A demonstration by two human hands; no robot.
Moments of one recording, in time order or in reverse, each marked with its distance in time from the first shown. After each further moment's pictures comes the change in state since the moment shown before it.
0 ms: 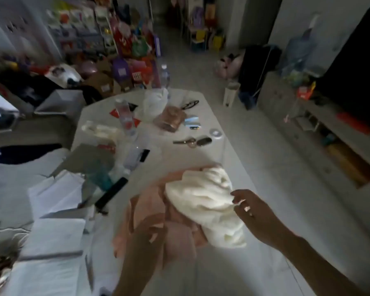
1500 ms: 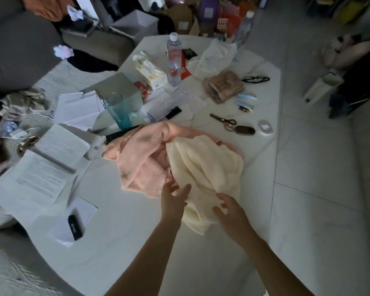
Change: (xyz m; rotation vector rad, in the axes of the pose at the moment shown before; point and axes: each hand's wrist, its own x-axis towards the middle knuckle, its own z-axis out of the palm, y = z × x) left_hand 0.095 -0.029 0.188 -0.690 0.434 -0.604; right_hand 0.108 0.114 0.052 -0.001 -0.555 0.207
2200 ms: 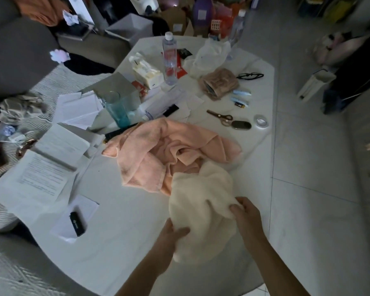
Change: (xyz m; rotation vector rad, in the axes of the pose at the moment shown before) left_hand -0.066 -0.064 -0.069 0.009 -0.446 -0.183; right_hand -0.041 0.007 -0.007 0.461 0.304 0.094
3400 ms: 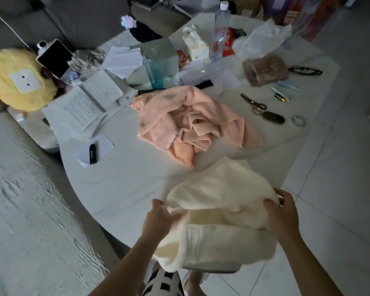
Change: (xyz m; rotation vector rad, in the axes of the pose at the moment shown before) left_hand 0.000 -0.093 0.045 0.607 0.778 -0.098; right_hand 0.068 0.053 -0.115 -0.296 -0.071 -0.042
